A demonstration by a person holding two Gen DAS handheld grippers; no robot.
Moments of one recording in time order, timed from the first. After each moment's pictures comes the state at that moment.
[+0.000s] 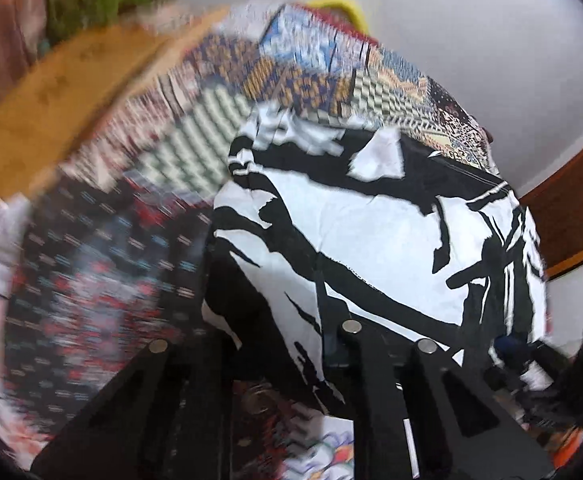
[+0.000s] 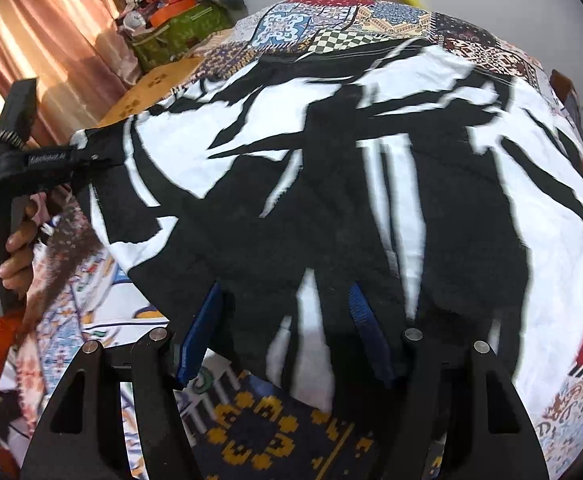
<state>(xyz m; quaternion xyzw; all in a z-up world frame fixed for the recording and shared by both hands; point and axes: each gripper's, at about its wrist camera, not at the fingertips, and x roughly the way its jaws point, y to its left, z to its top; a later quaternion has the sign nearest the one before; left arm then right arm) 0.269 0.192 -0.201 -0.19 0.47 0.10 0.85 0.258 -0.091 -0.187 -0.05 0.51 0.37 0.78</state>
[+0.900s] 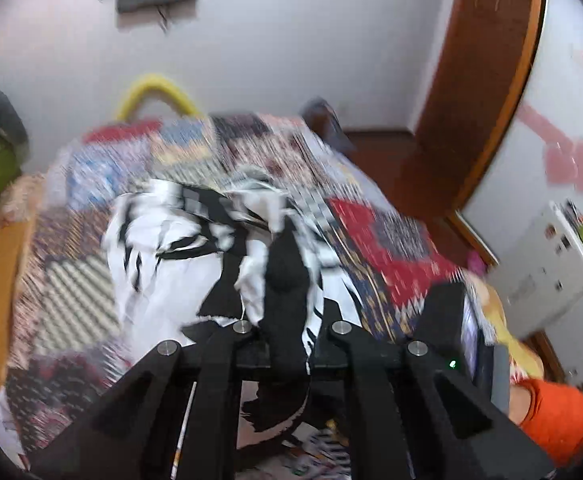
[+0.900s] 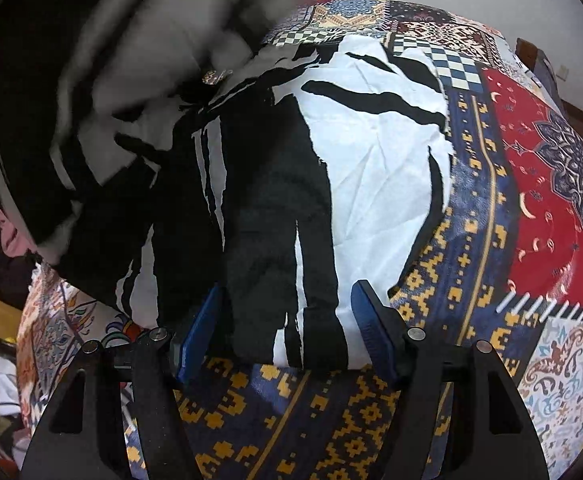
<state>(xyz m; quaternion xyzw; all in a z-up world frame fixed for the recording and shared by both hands) 0.301 -0.028 -0.106 -0.01 0.41 -0.14 0.90 0.251 -0.134 -0.200 -0.01 0.52 0.33 0.79</state>
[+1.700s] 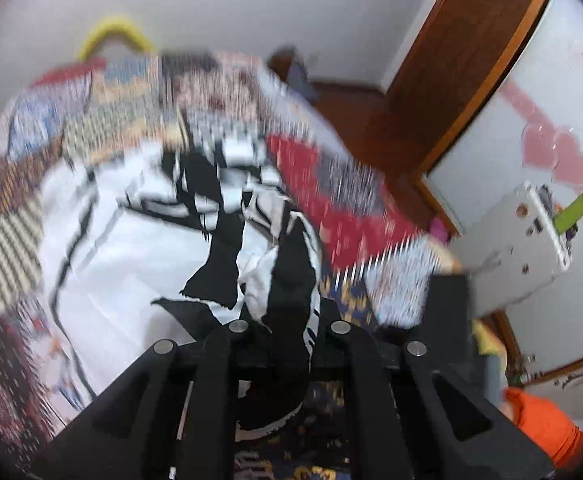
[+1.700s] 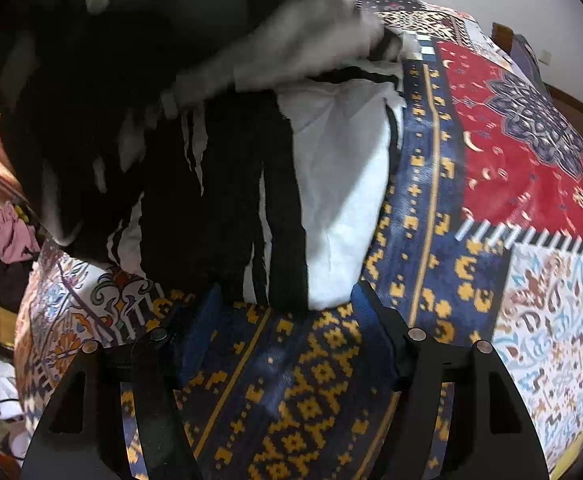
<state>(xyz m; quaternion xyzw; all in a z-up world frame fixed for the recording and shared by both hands) 0.320 -0.088 -0.144 -0.05 0.50 -0.19 0.85 0.243 -0.167 -0.205 0.00 0.52 0.31 0.79</state>
